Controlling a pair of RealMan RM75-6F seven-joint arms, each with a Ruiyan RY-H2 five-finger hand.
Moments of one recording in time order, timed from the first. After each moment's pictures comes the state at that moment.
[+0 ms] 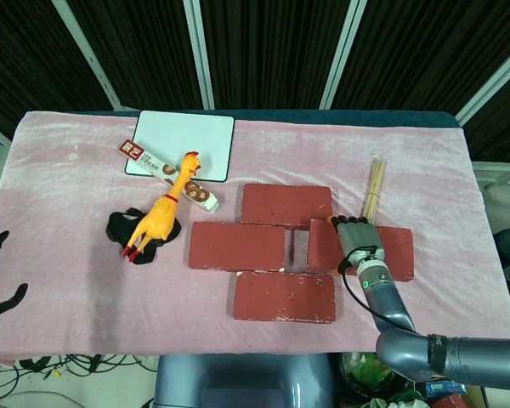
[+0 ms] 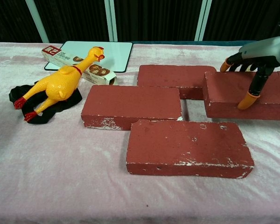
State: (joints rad) left arm -0.06 -1.11 -0.09 -1.74 1.37 1.52 0.22; right arm 0.96 -1.25 0.18 -1.94 -0.23 1.11 -0.75
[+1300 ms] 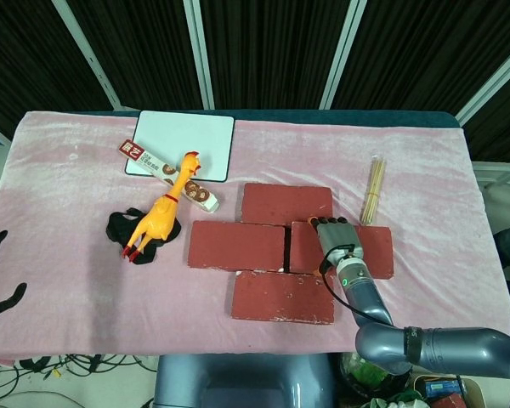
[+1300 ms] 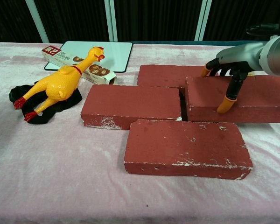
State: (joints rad) left arm -0.06 -1.11 -0.09 -1.74 1.36 1.52 0.21; right arm 1.04 -1.33 0.18 -1.89 -0.17 1.11 -0.76
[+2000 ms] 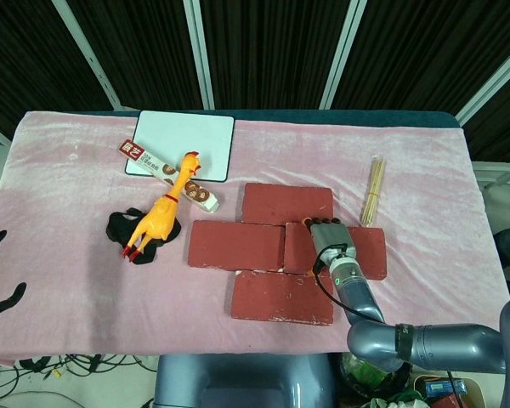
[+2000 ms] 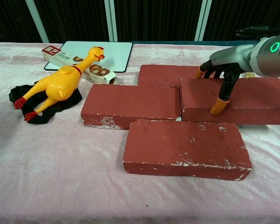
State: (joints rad) left arm -0.06 -1.11 -0.10 -1.74 1.36 1.52 0.21; right arm 1.08 -1.36 0.19 -1.87 -0.12 1.10 -0.77
